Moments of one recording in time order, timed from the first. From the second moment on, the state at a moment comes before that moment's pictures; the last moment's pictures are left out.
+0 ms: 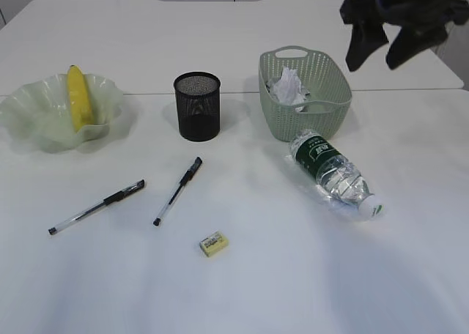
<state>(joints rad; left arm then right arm) -0.20 1.07 -1.04 -0.12 1.04 0.03 0.21 1.83 -1.80 0.08 1.22 0.02</state>
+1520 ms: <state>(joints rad) -0.20 1.07 -1.04 -0.14 1.03 0.03 0.21 1.91 -1.27 0.08 0.72 -0.39</state>
